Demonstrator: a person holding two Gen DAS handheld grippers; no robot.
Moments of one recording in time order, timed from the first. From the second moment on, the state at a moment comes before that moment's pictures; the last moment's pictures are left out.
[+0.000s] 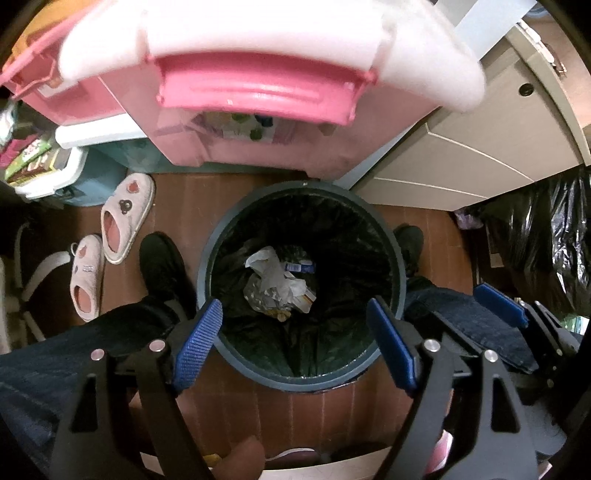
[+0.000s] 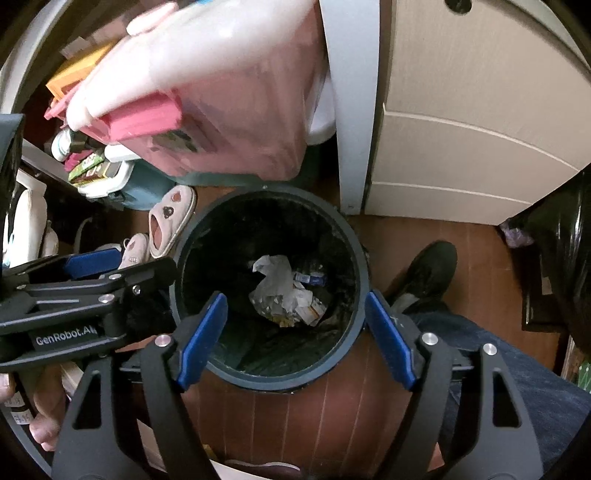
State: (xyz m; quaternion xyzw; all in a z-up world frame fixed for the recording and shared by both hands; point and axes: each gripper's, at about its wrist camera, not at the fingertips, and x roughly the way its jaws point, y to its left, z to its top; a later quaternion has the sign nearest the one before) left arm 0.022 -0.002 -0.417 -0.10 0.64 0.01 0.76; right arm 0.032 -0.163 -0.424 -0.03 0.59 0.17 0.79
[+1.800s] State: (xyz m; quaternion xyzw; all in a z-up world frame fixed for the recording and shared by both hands) left arm -0.004 0.046 -0.024 -0.06 0.37 0.04 0.93; right arm 0.013 -0.116 -0.026 -0.07 0.28 0.26 0.92
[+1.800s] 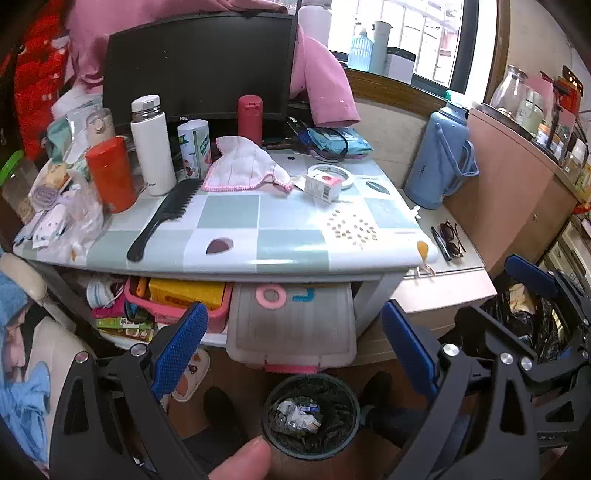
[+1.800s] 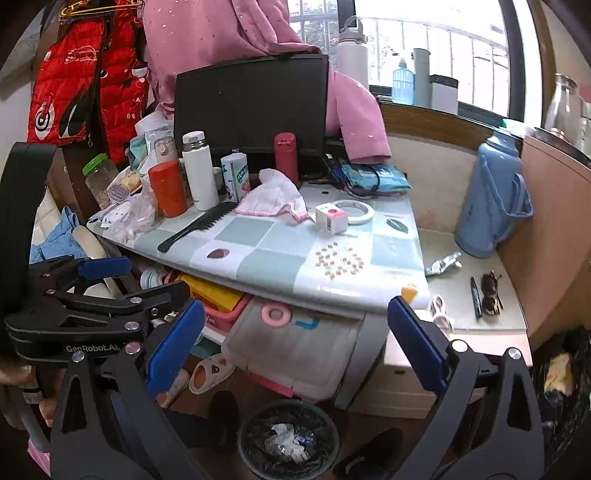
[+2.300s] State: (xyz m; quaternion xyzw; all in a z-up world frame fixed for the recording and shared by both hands) left arm 0.109 0.082 -0.042 -0.08 0.40 0.04 0.91; right arm 0.138 -0.080 -0.044 -0.07 0.31 0.29 0.90
